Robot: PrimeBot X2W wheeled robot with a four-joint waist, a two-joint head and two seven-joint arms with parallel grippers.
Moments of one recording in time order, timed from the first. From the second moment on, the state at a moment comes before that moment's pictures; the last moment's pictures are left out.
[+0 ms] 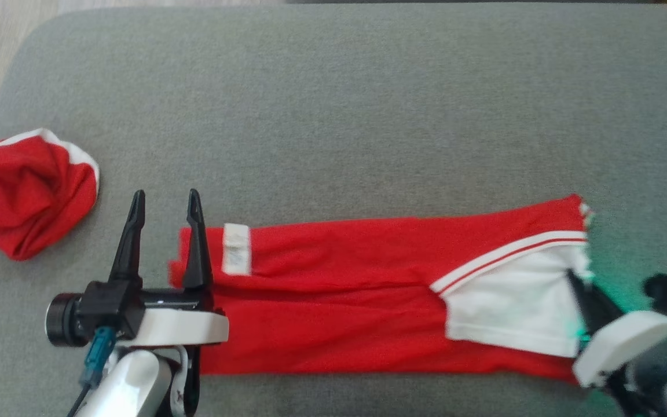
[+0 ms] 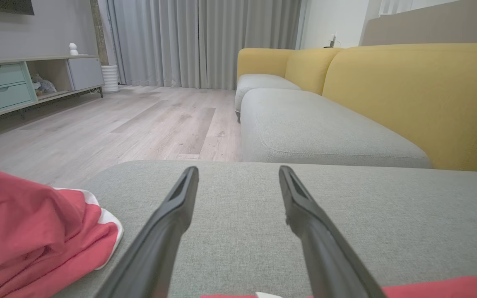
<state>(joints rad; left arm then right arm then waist) -0.19 0.34 -0.52 0.00 -0.50 0.40 -0.23 0.04 -0.19 0.03 0.14 0.40 0.13 0.26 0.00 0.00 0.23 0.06</state>
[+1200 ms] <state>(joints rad) -0.17 0.34 -0.55 0.02 -0.52 0.39 -0.21 -0.23 -0.07 0.56 0.06 0.49 0.13 0.40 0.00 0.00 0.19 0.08</state>
